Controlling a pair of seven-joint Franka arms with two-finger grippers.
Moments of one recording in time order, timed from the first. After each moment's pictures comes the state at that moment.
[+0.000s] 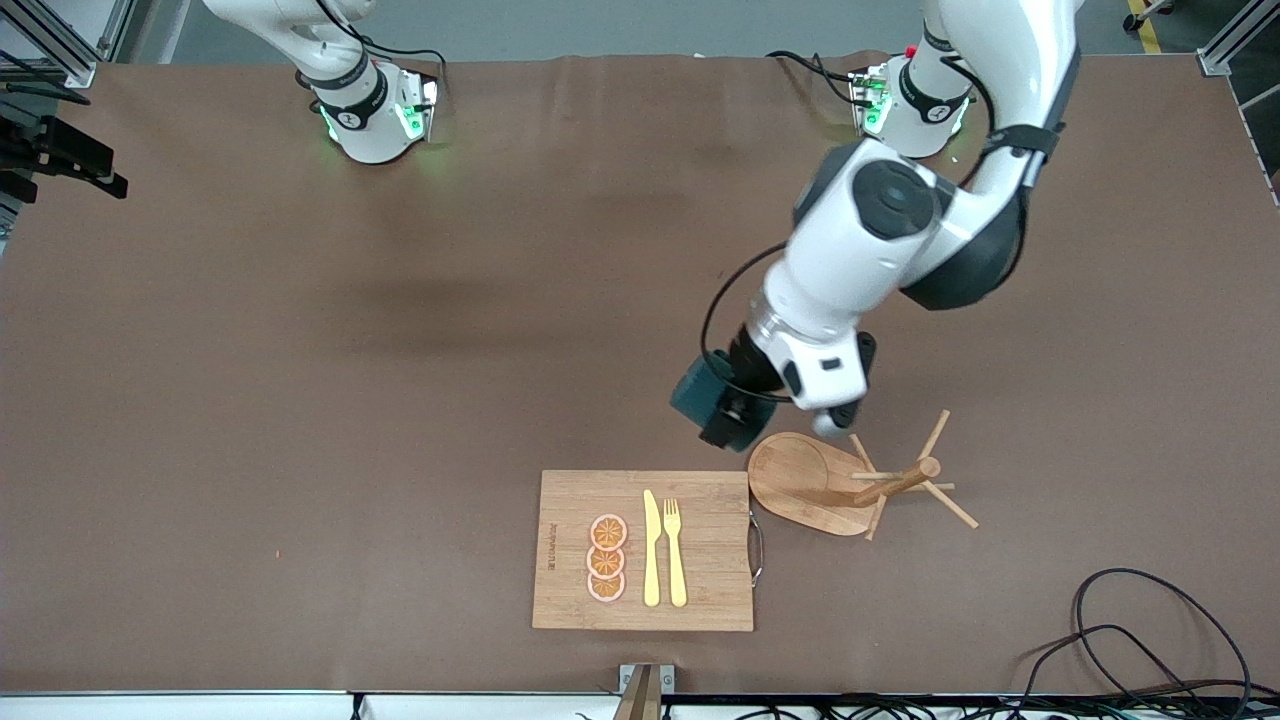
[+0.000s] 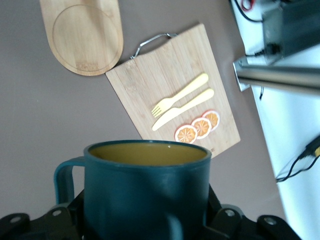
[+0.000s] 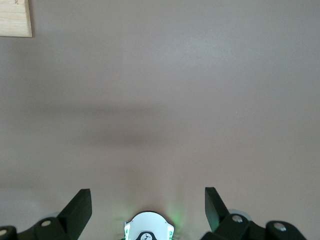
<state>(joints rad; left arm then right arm) -0.46 0.50 -0.18 -1.36 -0.01 2.20 -1.62 0.01 -0.11 -0.09 -1.57 0.00 1.35 -0.11</state>
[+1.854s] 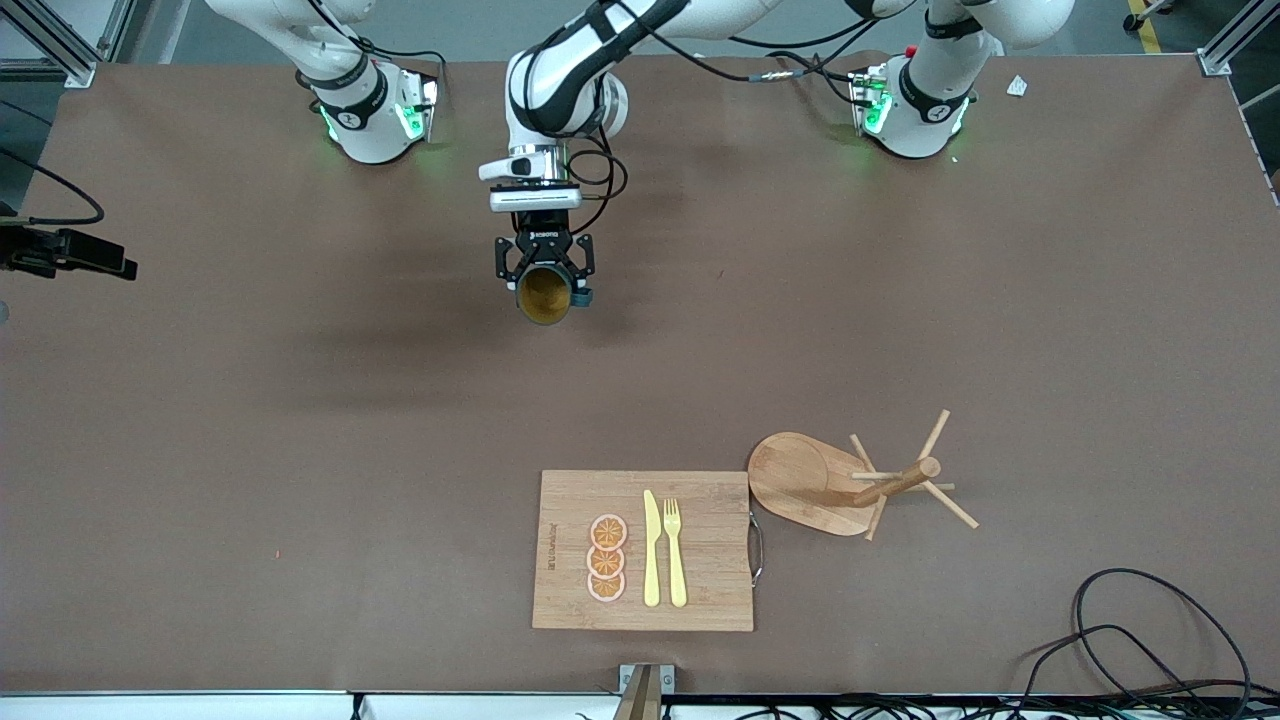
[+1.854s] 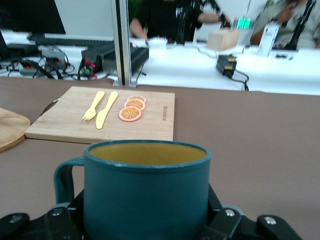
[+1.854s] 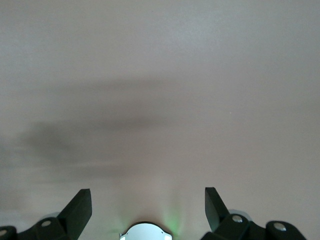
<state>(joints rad) -1.12 0.84 -0.18 -1.44 1.53 2.00 -2.24 -0.07 0.08 -0.10 -1.57 0.00 1.44 -0.11</state>
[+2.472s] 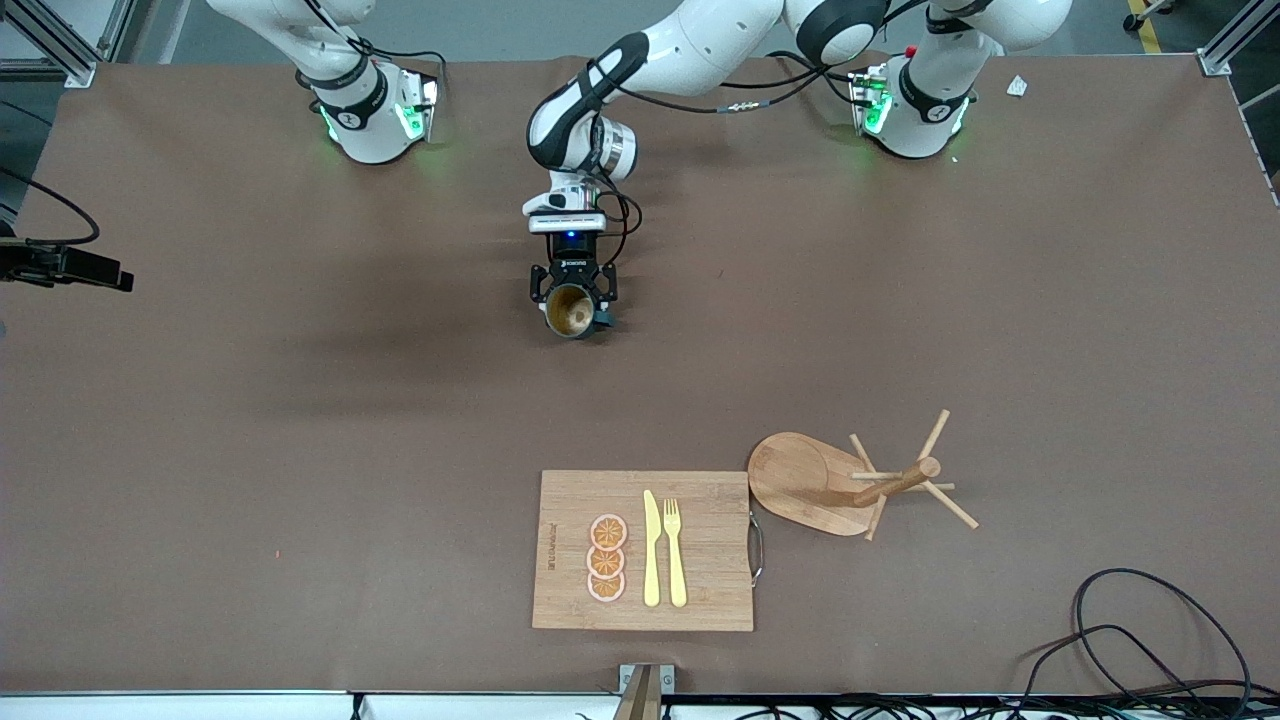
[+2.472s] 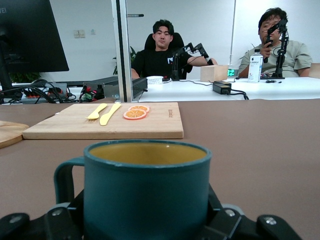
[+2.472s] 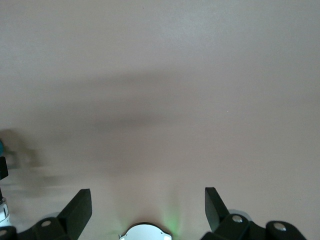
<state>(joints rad) -1.17 1.06 -0.17 -1.44 1.80 1.80 -2.45 -0.09 0.11 -0.10 -1.56 0.00 1.45 -0.11</state>
